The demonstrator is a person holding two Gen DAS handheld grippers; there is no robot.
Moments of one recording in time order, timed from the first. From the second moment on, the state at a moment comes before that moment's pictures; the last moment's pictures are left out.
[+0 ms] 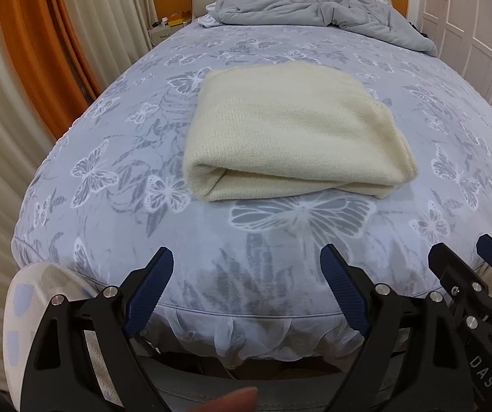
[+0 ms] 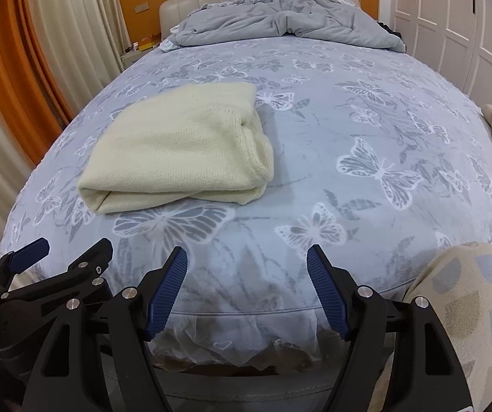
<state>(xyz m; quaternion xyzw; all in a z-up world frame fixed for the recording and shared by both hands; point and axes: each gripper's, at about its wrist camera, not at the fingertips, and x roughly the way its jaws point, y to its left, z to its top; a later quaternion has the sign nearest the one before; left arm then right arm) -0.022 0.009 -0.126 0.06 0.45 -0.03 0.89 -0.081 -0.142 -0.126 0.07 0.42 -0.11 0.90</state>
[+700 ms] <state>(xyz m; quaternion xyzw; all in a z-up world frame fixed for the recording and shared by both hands) -0.020 0.006 -0.130 0.07 0.45 -0.02 0.89 -0.076 -0.142 -0.135 0.08 0.44 -0.11 0.89</state>
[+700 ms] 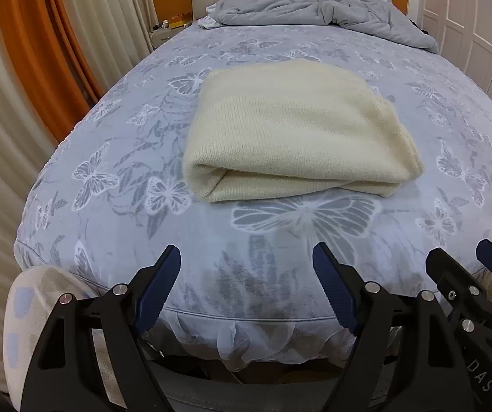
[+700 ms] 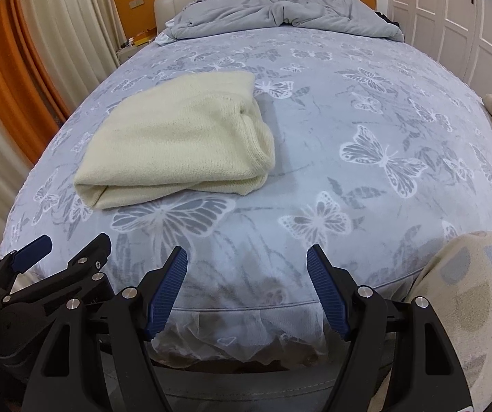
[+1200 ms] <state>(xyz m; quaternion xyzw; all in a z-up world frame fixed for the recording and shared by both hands) -0.020 0.009 -0.143 0.07 0.44 -0.01 0.89 -0.073 -0.137 -0.145 0.08 0.45 -0.11 0.88</state>
